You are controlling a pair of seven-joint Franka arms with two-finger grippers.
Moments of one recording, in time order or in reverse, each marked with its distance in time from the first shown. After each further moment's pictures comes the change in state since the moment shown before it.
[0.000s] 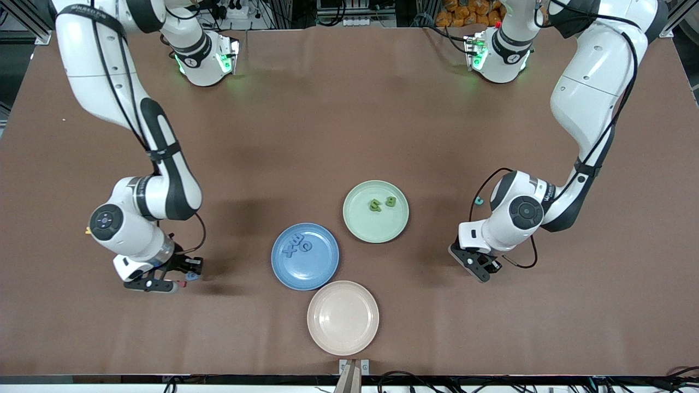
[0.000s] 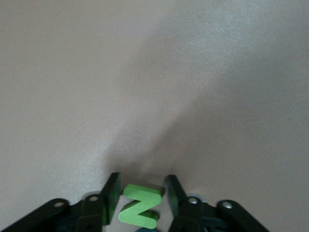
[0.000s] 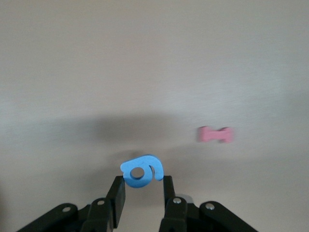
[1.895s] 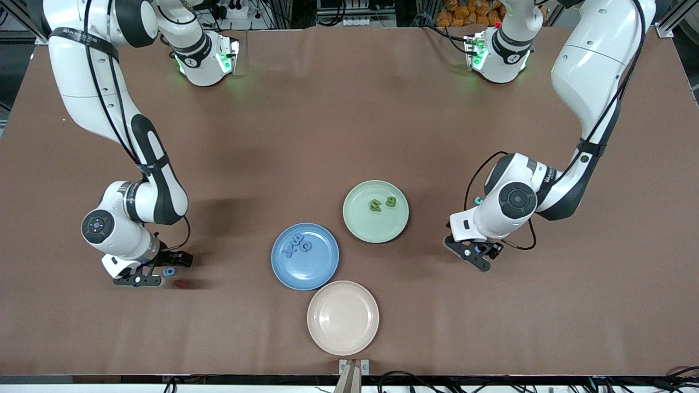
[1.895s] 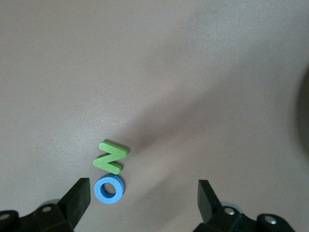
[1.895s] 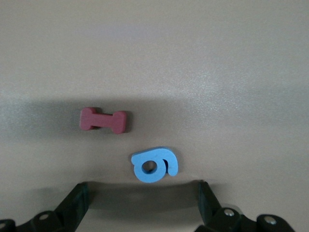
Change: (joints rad) left arm -0.022 -0.131 -0.045 -0.032 -0.017 -0.214 -0.232; right arm -0.110 0.073 -0.012 -0.053 -0.060 0.068 -0.134
